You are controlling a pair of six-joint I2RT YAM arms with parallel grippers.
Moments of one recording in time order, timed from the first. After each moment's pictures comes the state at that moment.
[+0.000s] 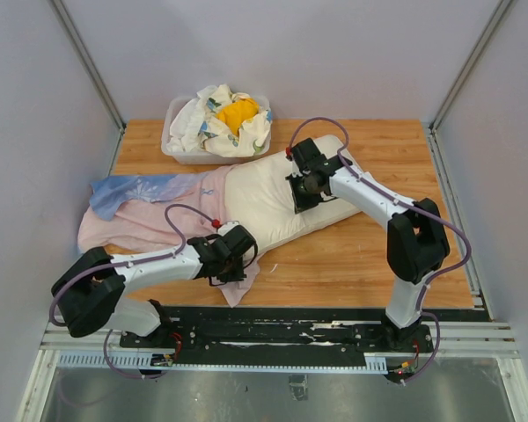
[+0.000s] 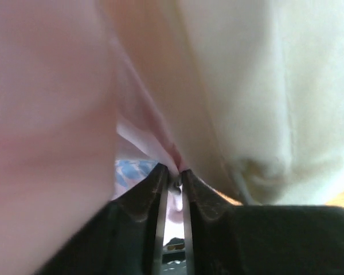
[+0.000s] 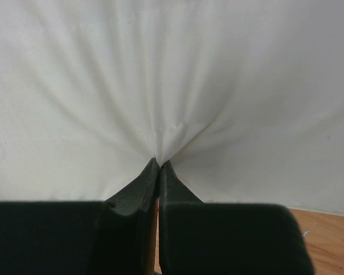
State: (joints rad) left arm -0.90 1.34 0.64 -0.47 -0.21 -0.93; right arm 0.57 1.83 1.48 -0.76 -0.07 0.26
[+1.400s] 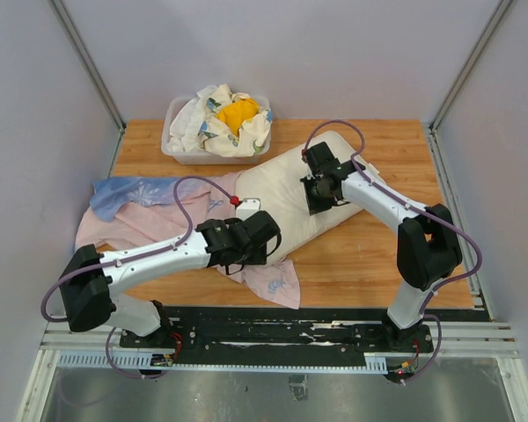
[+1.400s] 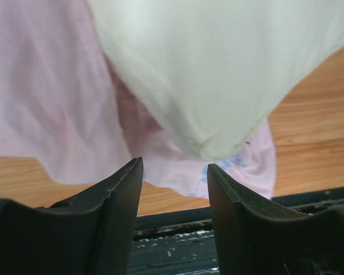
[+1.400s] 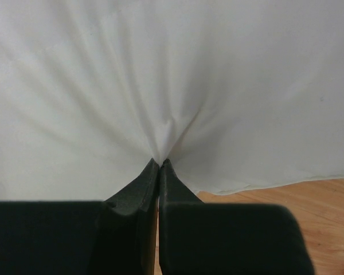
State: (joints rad) left arm -1.04 1.38 1.03 -0.72 -0.40 -0.90; right arm 0.52 1.75 1.36 -0.73 0.02 0.26
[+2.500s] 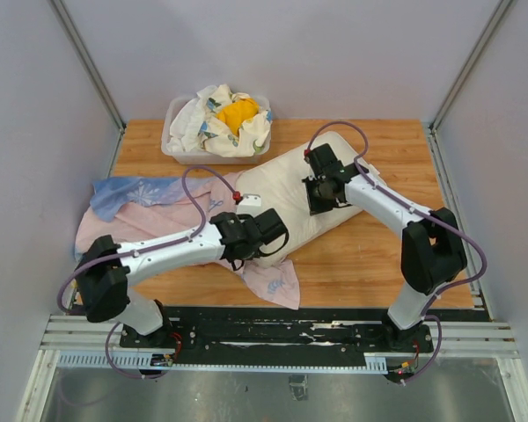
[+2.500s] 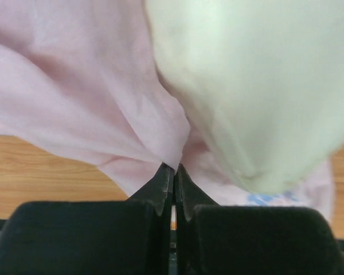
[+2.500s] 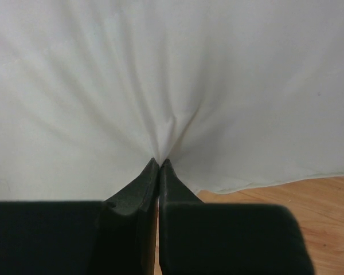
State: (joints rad) left arm -1.04 1.52 1.09 -0.91 -0.60 -0.92; right arm 0.52 1.72 1.32 -0.69 0.00 0.28
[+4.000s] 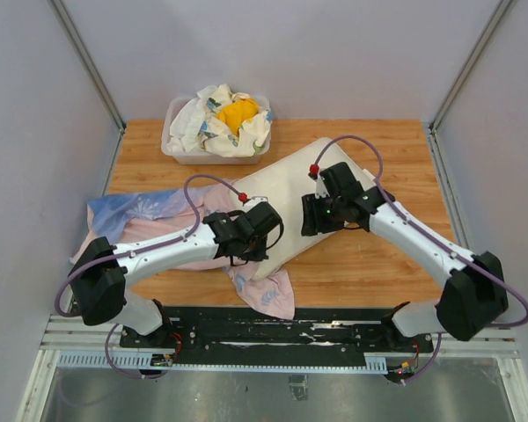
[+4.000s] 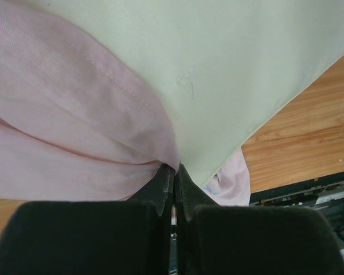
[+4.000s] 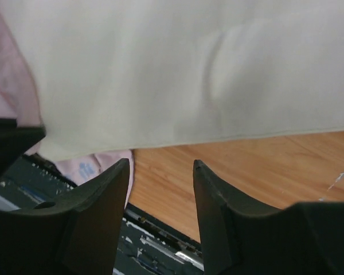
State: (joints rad) left arm -0.98 1.46 1.05 -0.67 -0.26 -0.82; right arm 0.58 1.44 1.12 -0.69 -0.14 0.31
